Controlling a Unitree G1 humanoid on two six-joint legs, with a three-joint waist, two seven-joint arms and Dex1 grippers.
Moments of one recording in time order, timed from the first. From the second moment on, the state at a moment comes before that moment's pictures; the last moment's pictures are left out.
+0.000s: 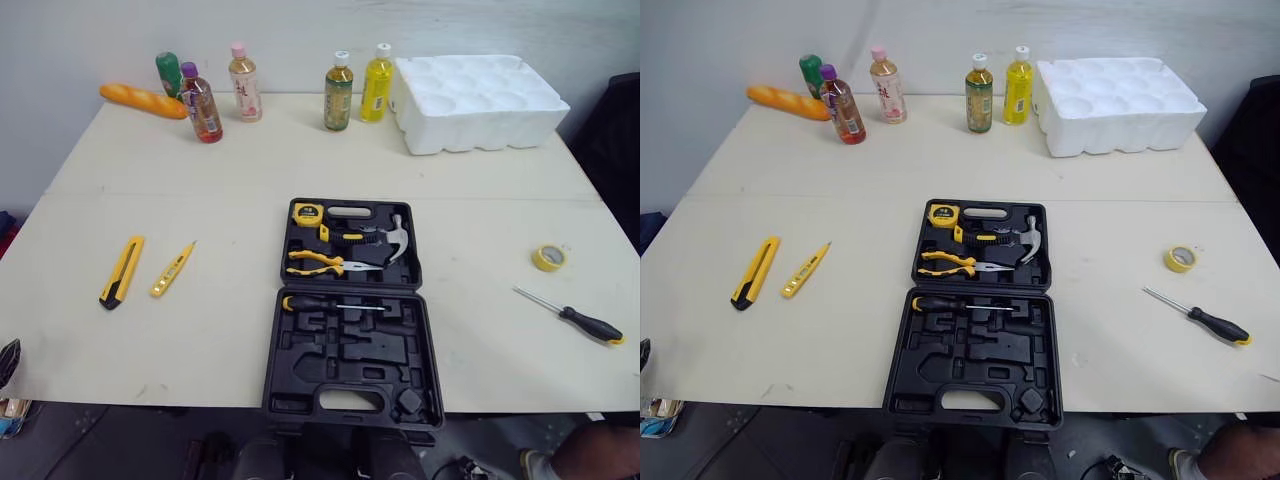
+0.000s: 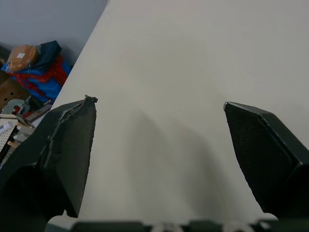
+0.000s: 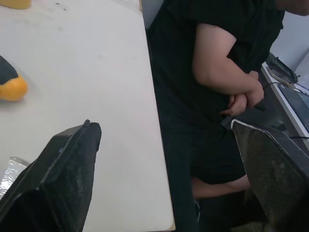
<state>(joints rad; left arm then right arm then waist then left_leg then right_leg) 0.18 0.75 0.85 0.52 -0.35 -0.03 -0.57 0.25 -0.89 -0.86 0.95 0.45 -0.61 0.90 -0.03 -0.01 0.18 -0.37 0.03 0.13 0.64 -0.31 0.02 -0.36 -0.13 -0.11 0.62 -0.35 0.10</state>
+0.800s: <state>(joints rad) 0.11 0.78 0.62 0.02 -0.43 0.09 -0.75 0.00 -0.80 -0.59 0.48 0.52 -0.30 1.08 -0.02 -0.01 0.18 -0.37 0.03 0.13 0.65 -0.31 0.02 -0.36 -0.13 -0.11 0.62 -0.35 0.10</state>
